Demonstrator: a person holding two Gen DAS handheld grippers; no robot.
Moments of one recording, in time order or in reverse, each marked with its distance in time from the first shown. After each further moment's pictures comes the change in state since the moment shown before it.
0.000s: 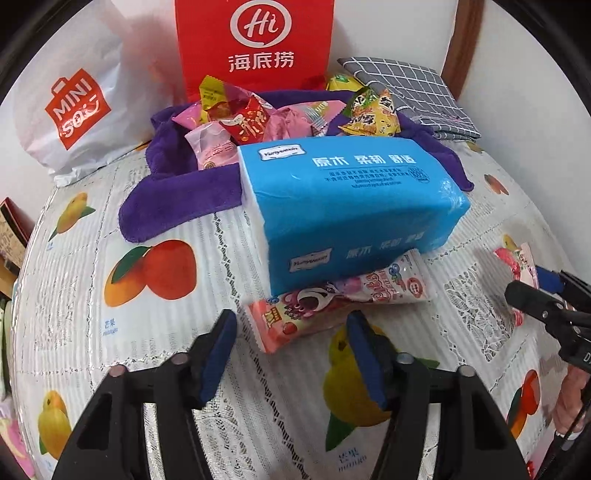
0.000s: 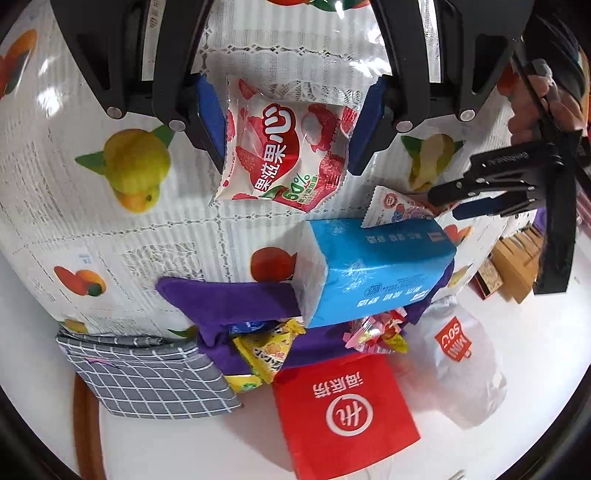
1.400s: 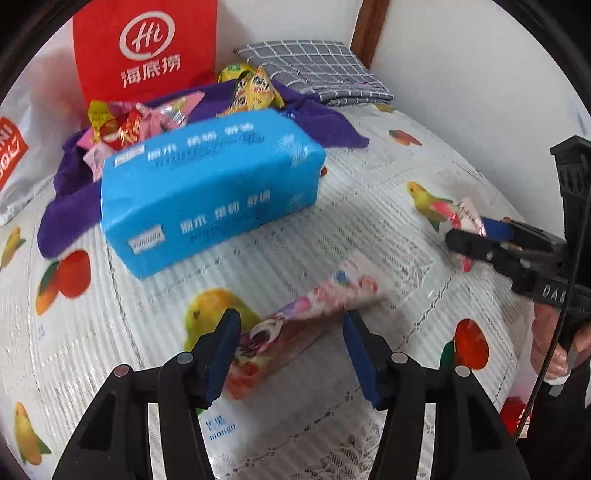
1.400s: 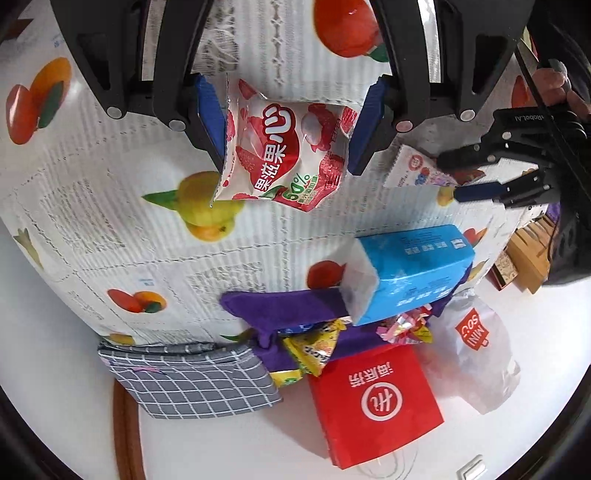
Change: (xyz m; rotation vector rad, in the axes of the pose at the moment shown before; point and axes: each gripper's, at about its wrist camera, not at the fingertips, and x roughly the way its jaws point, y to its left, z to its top) left arm -0.014 -0.063 -0.021 0.181 0.054 -0.208; right arm -0.032 -0.041 -0.023 0.054 -0.017 -0.056
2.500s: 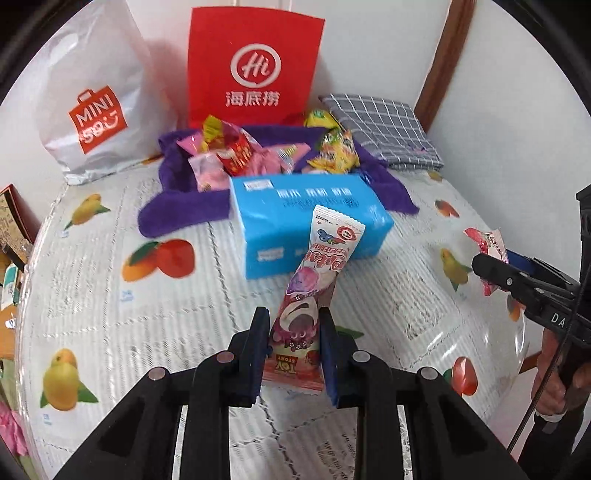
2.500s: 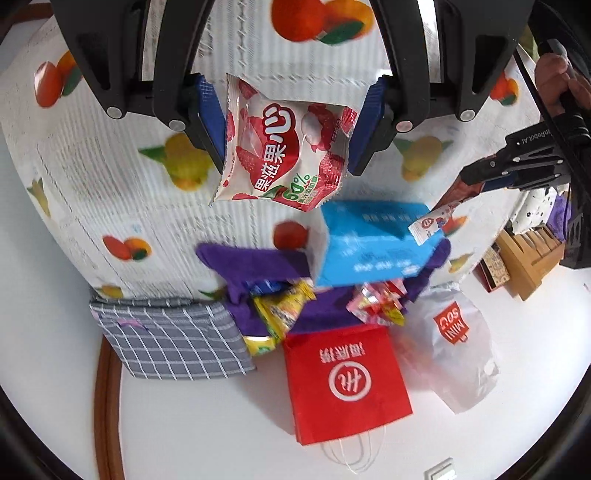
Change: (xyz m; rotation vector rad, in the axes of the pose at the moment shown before) left arm -0.075 0.046 -0.007 -0.225 -0.153 0.114; right arm -0.034 0.057 0.039 -0.090 -0.061 -0.003
